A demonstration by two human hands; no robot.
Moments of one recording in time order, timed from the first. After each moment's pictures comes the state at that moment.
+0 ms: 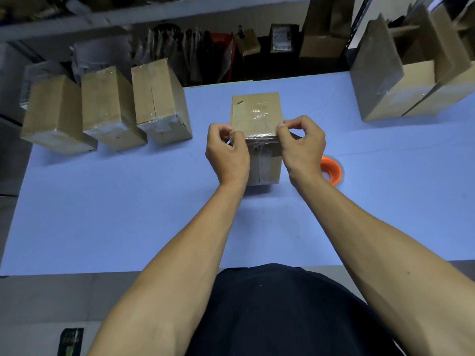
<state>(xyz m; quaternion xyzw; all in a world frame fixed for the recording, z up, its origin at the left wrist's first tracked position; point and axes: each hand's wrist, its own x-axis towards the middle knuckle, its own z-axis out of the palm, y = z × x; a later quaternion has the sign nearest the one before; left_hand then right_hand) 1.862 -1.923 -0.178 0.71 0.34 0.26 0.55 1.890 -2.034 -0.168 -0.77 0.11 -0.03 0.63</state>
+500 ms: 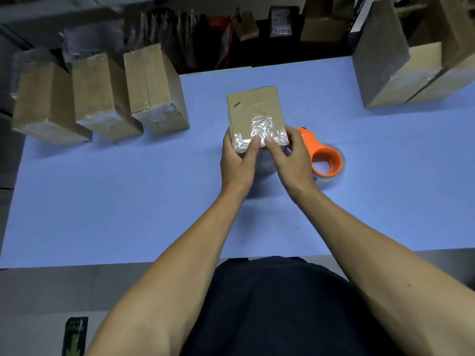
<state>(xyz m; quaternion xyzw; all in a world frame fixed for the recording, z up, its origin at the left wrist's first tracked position) 1.828 -1.932 -0.205 0.72 0.29 0.06 0.63 1.856 -2.041 -0.195 -0.75 0.06 0.11 0.65</state>
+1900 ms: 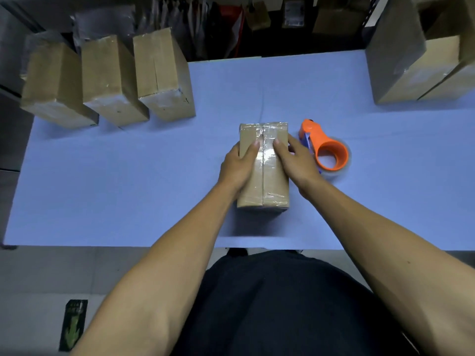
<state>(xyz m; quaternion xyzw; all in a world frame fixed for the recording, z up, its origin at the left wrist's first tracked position) 1.807 -1.918 -0.217 0.72 0.33 -0.09 0.61 1.854 -2.057 -0.225 -0.78 0.06 0.24 0.57</state>
